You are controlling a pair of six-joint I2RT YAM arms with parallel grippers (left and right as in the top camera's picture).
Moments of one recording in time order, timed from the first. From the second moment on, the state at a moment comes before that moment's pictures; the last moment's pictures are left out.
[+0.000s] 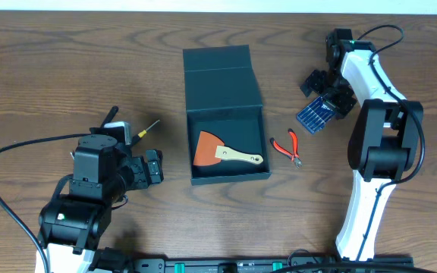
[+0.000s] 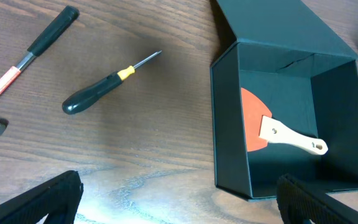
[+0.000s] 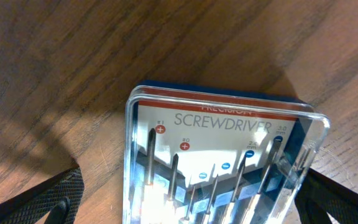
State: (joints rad) left arm -0.20 0.82 0.78 -0.83 0.10 -0.35; right arm -0.03 2.33 1.84 -1.07 0.06 0.73
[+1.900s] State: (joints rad) left arm -0.20 0.82 0.78 -0.83 0.10 -0.35; right arm -0.03 2.33 1.84 -1.08 0.03 0.71
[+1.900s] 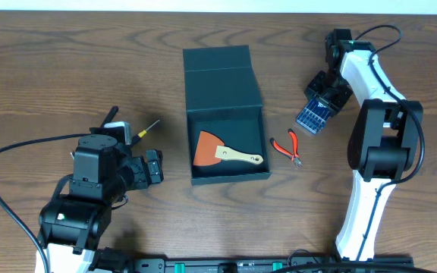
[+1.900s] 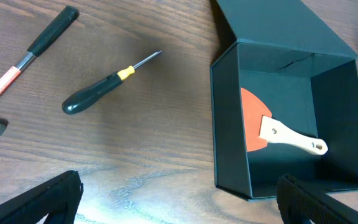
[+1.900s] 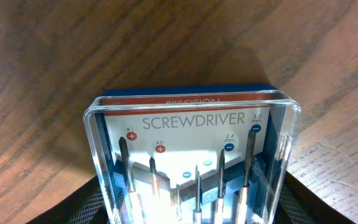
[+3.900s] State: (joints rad) left arm -0.20 0.82 0.78 -0.87 0.10 -0.35; right arm 0.65 2.01 1.69 -1.17 -0.10 -0.78
